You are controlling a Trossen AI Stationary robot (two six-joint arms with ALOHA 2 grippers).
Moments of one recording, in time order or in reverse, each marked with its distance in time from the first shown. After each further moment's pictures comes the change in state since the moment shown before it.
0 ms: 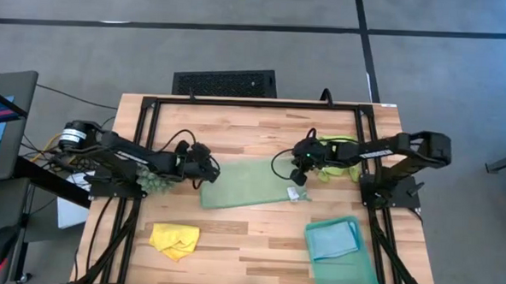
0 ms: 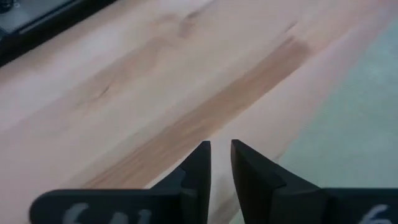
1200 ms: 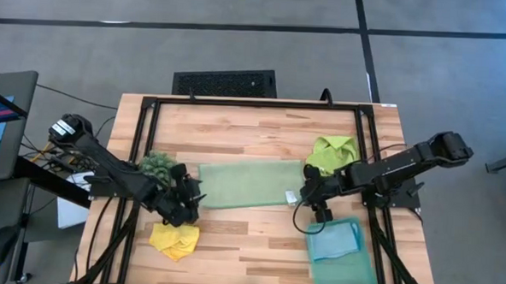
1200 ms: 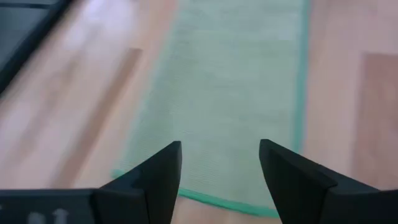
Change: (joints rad) left arm -0.541 -0.155 0.130 -0.369 -0.024 0.045; right arm 0.466 -0.198 0.012 -0.295 -0.041 -0.243
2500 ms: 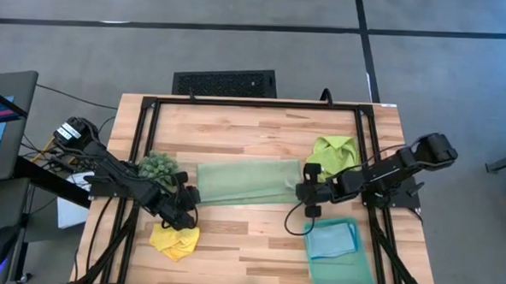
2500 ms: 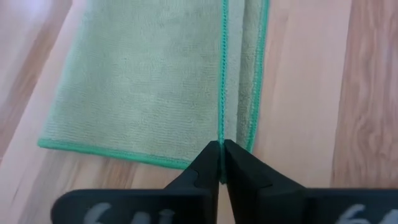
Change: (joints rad) left arm -0.023 0.088 -0.084 0.089 0.171 -0.019; right arm 0.041 0.181 -0.027 0.121 0.361 0.104
